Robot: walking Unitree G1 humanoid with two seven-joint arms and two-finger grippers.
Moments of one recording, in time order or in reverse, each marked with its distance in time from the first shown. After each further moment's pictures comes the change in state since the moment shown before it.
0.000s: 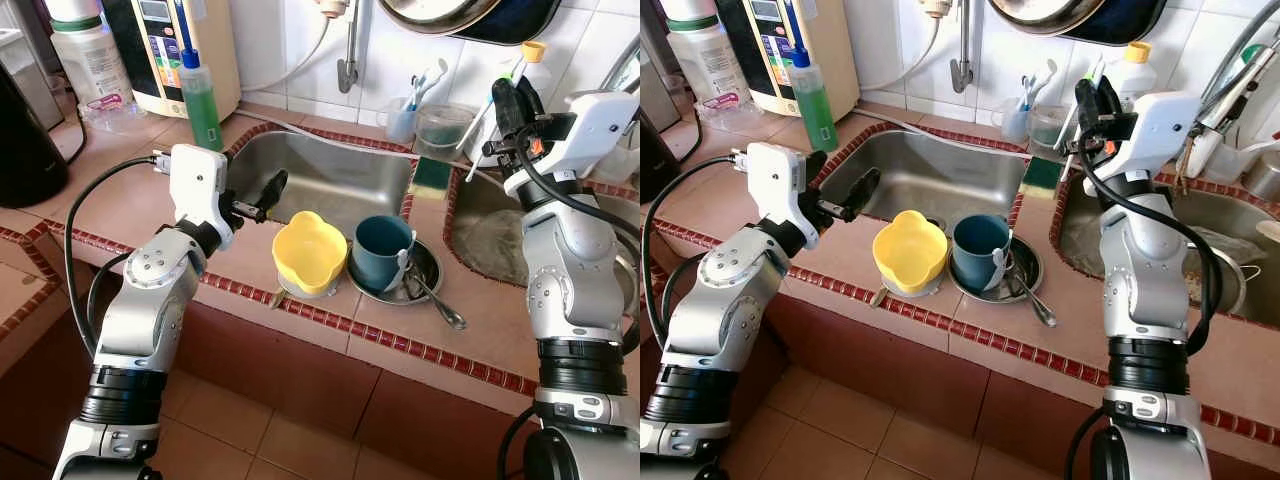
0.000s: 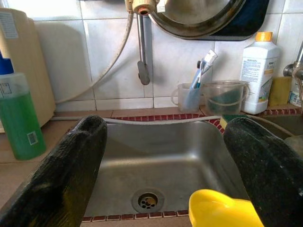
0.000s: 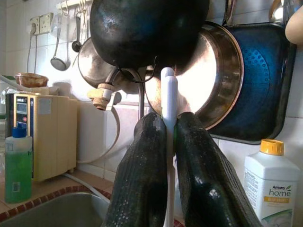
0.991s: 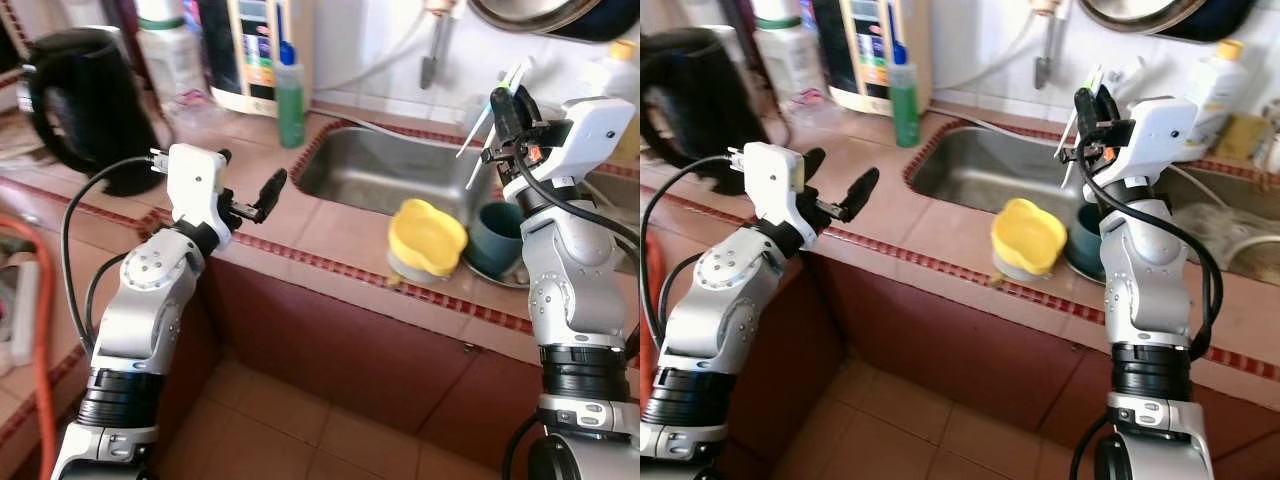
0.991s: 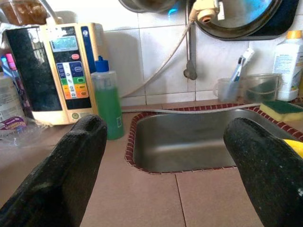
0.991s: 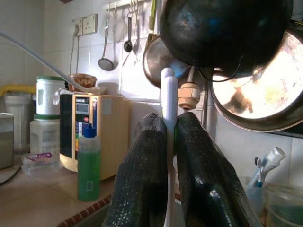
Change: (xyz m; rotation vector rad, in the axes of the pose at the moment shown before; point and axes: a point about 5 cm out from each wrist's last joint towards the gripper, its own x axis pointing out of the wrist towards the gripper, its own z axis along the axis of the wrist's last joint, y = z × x) left arm -0.001 -0.002 0.002 0.028 -0.020 -0.022; right arm -0.005 -0.001 -0.004 -0.002 0.027 -0.009
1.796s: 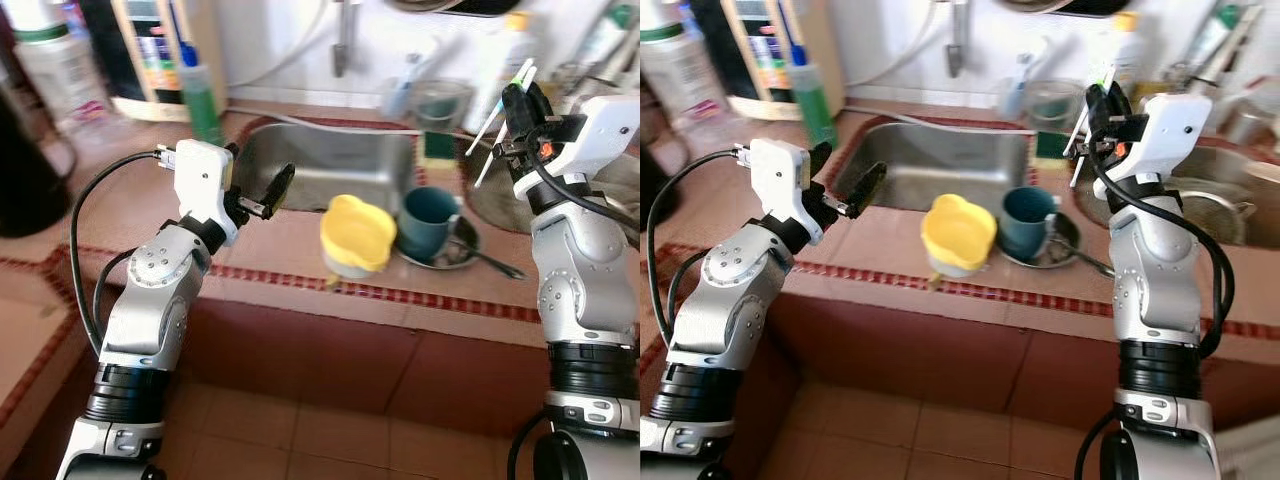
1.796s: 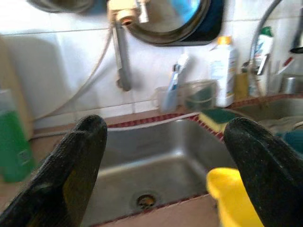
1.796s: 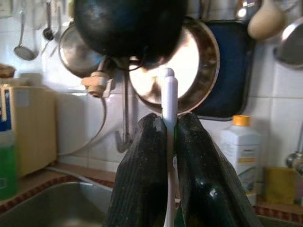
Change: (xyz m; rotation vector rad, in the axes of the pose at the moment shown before) left arm 0.005 -0.004 0.004 -0.003 -0.039 -0.013; right arm 0.000 -0.009 0.004 0.011 -0.007 -0.021
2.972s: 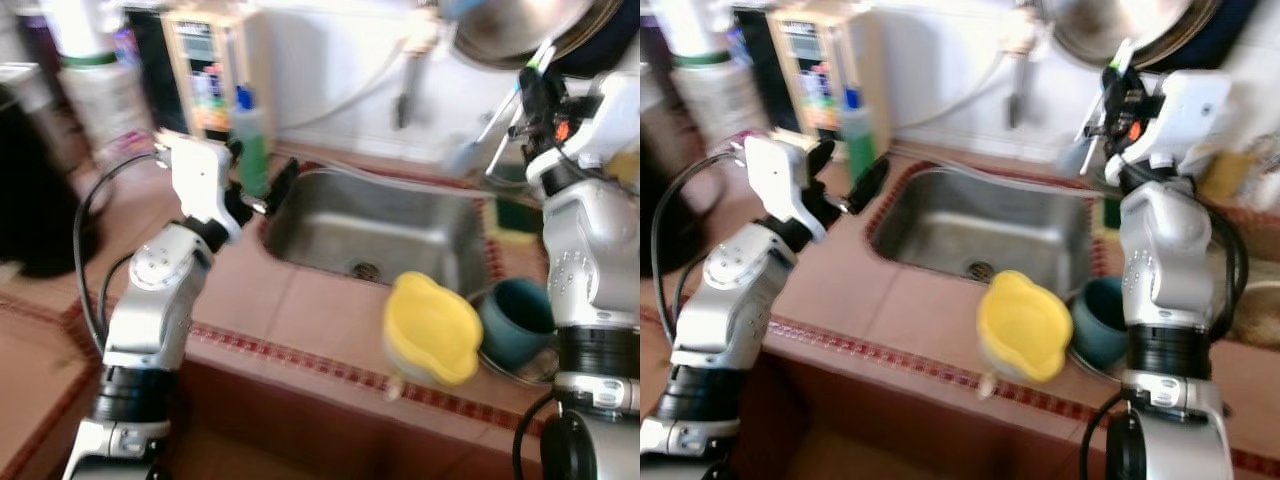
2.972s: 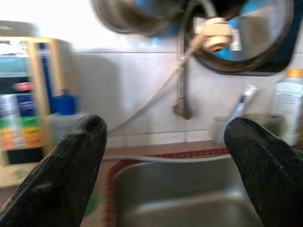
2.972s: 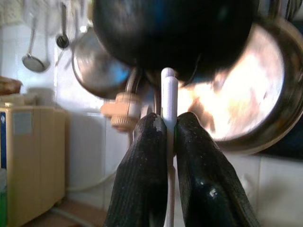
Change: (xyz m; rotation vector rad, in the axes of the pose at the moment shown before) left arm 0.001 -0.002 0.000 -0.074 -0.027 -0.021; right arm 0.014 -0.017 0.004 -0.008 0.056 -0.083
